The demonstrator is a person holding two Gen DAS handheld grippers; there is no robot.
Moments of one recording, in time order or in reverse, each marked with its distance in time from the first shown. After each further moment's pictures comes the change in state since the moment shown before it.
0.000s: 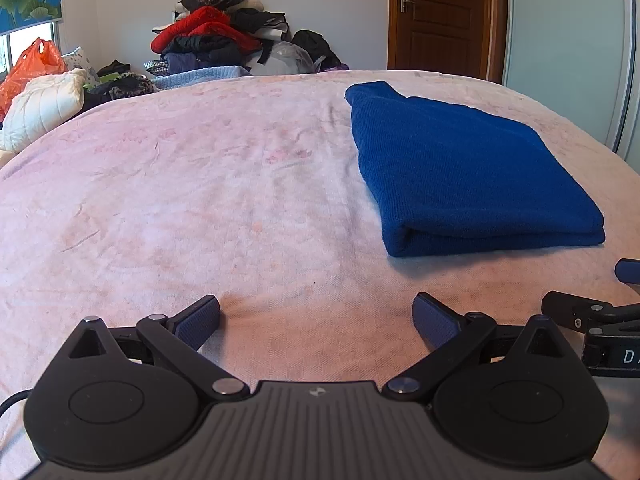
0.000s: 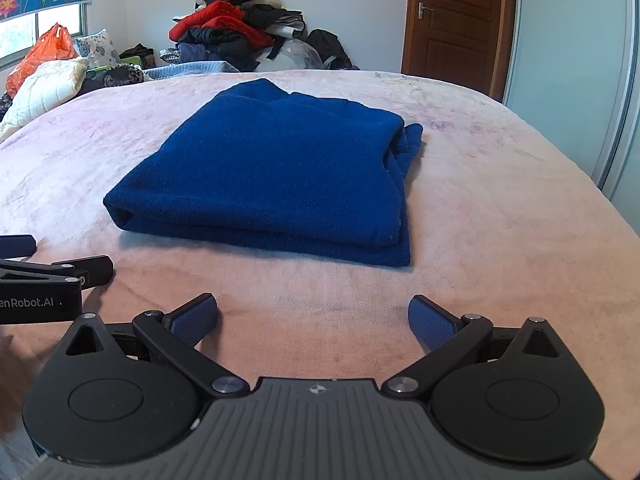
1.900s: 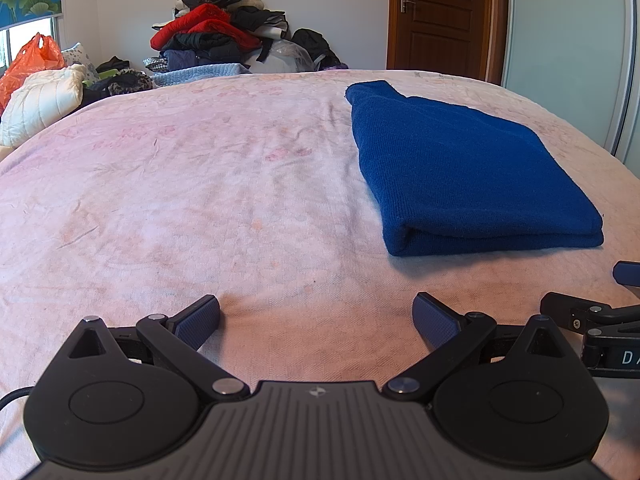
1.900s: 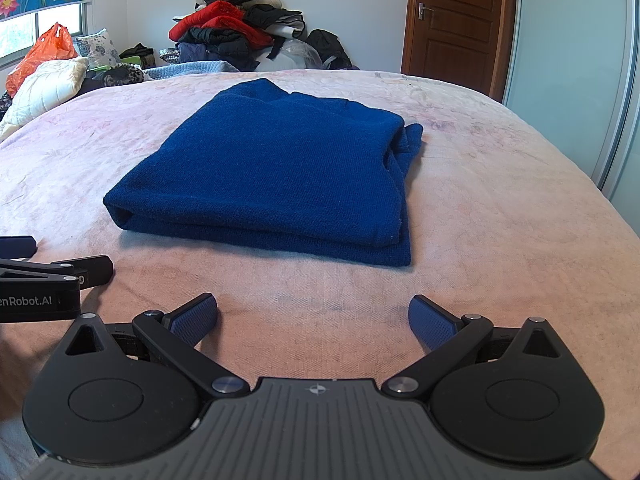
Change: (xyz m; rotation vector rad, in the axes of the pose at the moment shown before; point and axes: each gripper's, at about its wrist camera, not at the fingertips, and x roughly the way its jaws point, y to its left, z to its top) left arm 0.001 0.000 0.000 -0.010 0.000 -0.006; right arm 0.000 0.000 0.000 -0.002 0.000 -0.001
